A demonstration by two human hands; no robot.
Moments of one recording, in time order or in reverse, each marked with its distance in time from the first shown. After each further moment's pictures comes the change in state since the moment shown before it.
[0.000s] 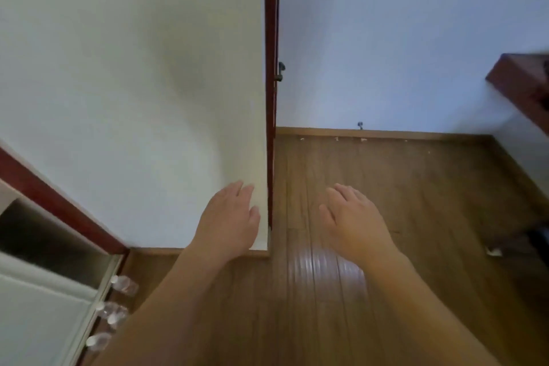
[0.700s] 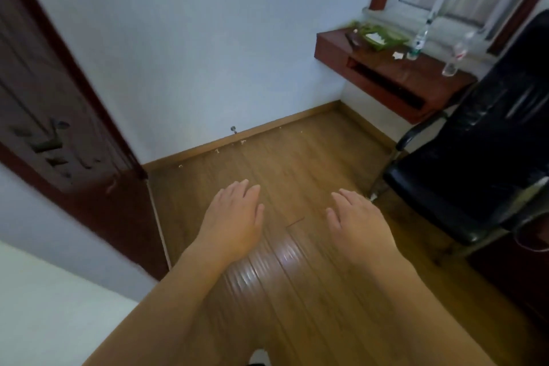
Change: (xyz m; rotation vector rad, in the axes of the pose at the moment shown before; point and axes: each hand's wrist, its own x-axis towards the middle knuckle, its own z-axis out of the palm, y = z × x) left_hand 0.195 0.291 0.126 0.047 -0.173 0.631; right_hand -0.014 0.294 -0.069 -0.115 0.169 0.649
